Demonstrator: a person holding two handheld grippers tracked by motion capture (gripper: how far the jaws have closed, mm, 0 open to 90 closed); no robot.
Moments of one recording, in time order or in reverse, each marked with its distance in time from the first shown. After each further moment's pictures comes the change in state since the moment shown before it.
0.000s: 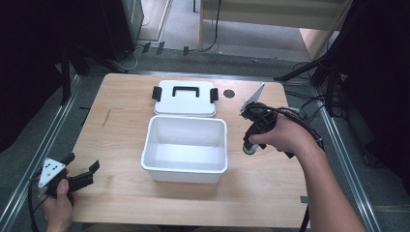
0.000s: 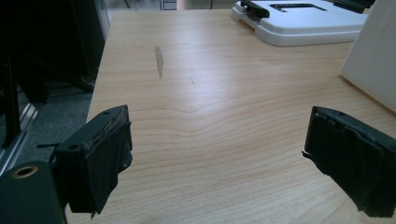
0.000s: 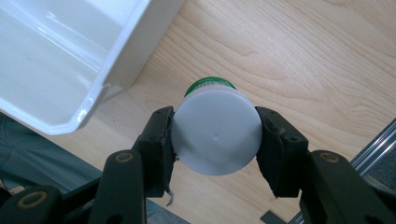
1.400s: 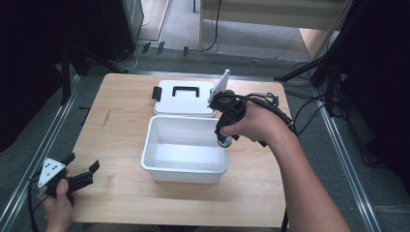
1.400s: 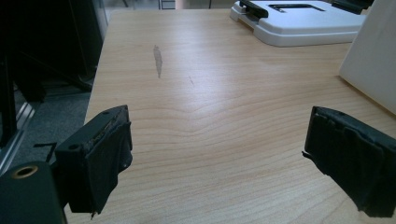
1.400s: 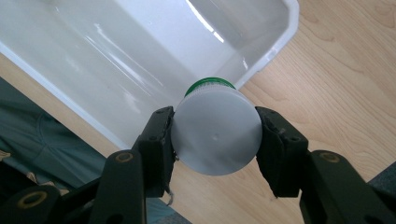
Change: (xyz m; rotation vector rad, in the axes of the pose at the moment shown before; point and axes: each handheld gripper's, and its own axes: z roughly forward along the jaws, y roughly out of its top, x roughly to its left) left arm 0.001 0.000 0.000 -0.001 -0.007 -0.008; right arm 0.066 0.045 -0.029 0.001 -0.003 -0.132
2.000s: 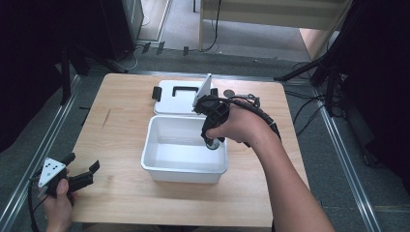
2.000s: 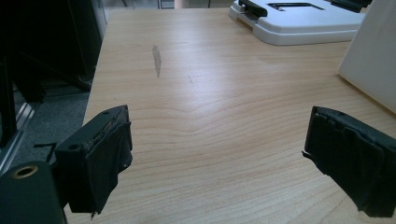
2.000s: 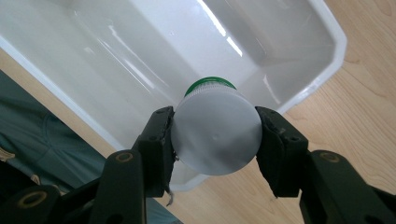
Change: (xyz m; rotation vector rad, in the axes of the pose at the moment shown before) left arm 0.000 0.000 0.000 0.004 -0.002 0.006; right arm 0.025 0.021 0.015 0.017 0.010 -0.047
